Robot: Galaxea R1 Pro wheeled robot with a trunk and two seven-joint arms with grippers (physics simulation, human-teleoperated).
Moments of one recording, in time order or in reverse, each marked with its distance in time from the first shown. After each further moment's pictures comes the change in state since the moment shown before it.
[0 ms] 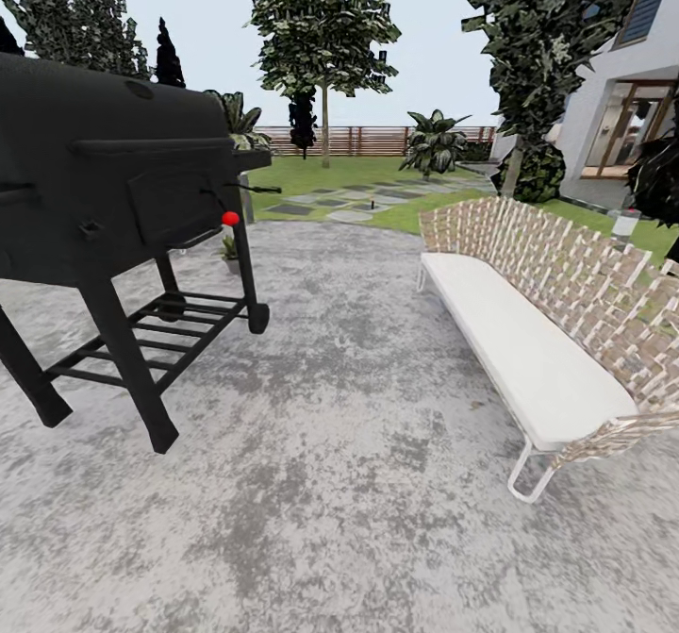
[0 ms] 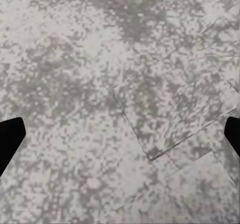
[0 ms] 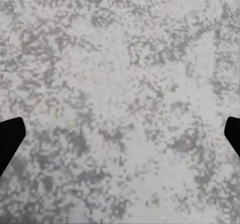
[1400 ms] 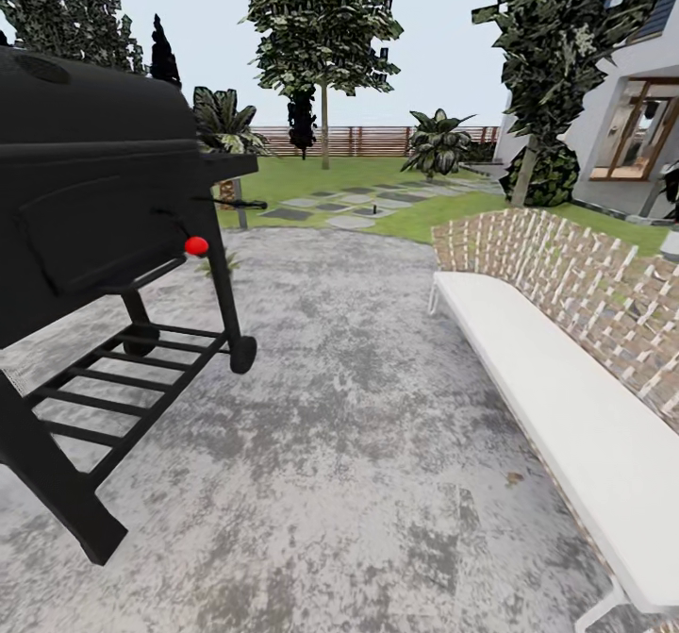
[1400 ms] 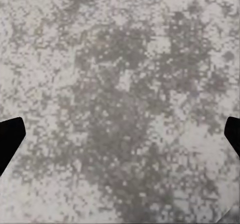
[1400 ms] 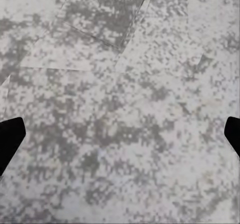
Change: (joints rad) left arm 0.000 0.000 0.000 0.000 0.000 0.000 0.000; right arm 0.000 0.000 0.000 0.000 0.000 0.000 0.000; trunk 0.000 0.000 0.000
